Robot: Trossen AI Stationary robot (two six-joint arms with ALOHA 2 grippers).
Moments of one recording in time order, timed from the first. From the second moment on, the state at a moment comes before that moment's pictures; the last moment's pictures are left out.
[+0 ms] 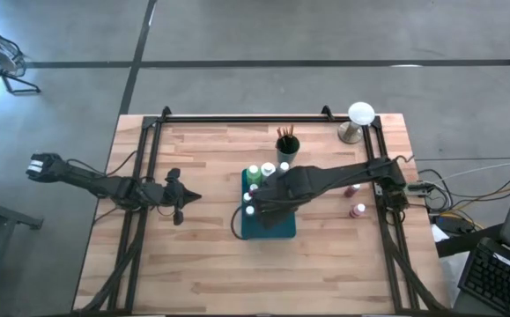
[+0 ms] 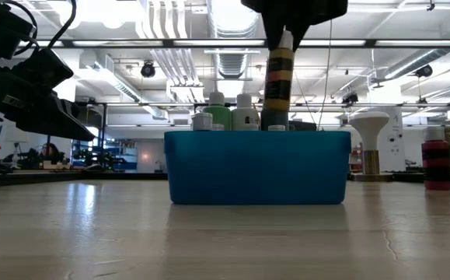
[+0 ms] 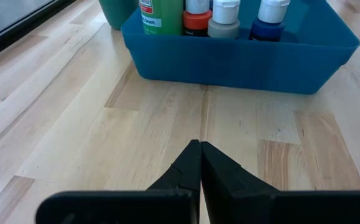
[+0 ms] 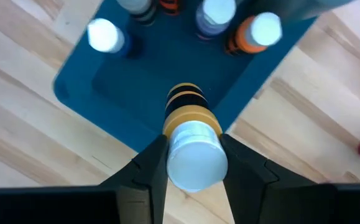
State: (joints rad) left arm -0.22 0.43 0.06 -0.08 -0.36 -0.18; right arm 0.20 2.03 2.09 -1.53 0.12 1.17
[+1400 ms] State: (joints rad) left arm -0.22 0.43 0.06 -0.08 -0.36 -0.18; right arm 0.17 2.16 2.07 -1.38 0.12 0.93
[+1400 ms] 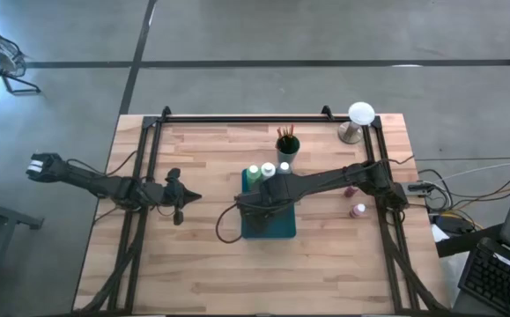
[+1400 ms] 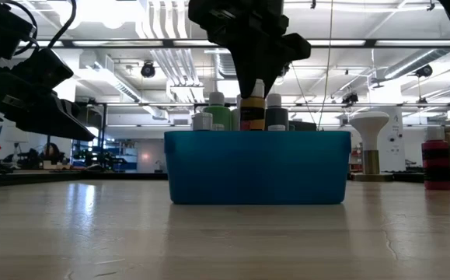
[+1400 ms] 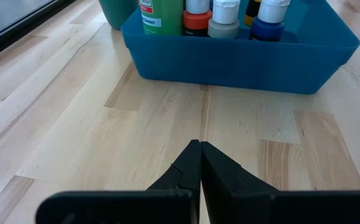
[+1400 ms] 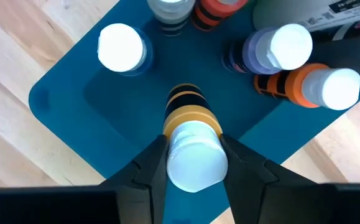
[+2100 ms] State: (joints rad) left arm -0.22 0.43 0.06 -0.08 -0.36 -0.18; right arm 0.12 2.16 2.04 -1.34 0.08 1.06
